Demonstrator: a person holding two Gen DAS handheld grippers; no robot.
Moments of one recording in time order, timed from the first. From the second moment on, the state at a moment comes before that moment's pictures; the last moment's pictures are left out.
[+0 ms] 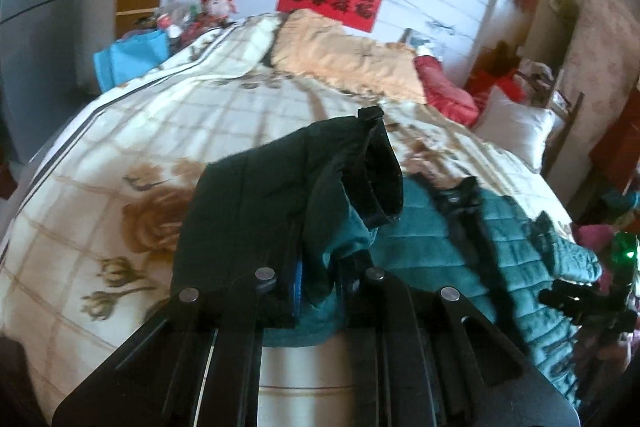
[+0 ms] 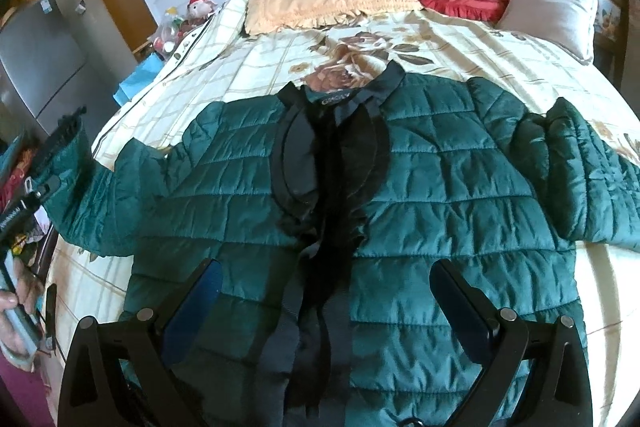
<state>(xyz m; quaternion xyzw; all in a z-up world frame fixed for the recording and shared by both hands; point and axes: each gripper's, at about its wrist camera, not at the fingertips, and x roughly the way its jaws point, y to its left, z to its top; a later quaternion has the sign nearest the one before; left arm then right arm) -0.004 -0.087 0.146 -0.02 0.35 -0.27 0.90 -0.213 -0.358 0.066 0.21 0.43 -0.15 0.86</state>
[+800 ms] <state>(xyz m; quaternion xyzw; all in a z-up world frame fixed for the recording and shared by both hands) -0.059 -0.294 0.138 0.01 0.37 -0.40 0.84 -0.258 -0.409 0.063 0.23 0.42 -0.19 0.86</state>
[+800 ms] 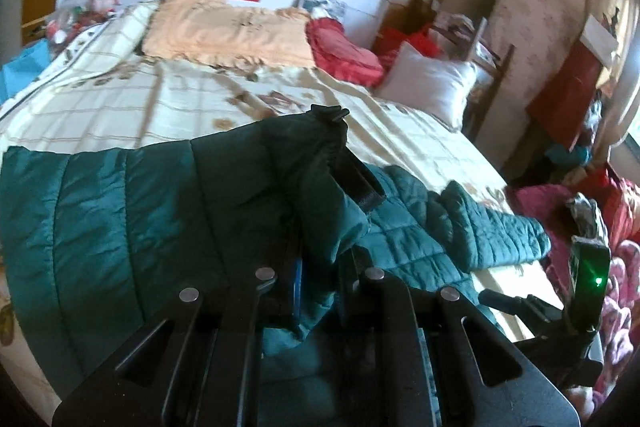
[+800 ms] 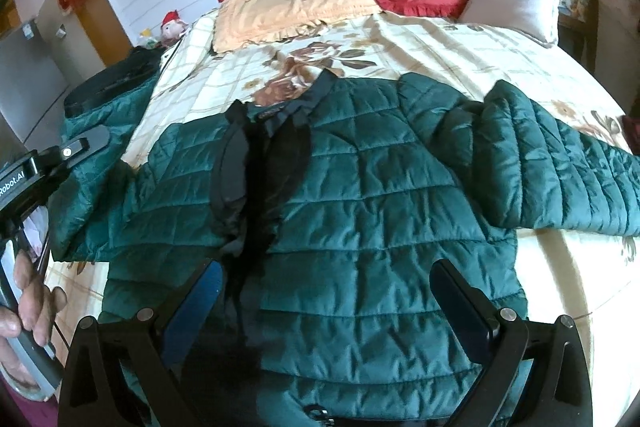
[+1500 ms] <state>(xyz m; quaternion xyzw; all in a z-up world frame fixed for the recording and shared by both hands) -0.073 -0.362 0.076 0.05 0.43 -0.40 0.81 -0.270 -0.441 0.054 0.20 0.43 -0.24 0.85</state>
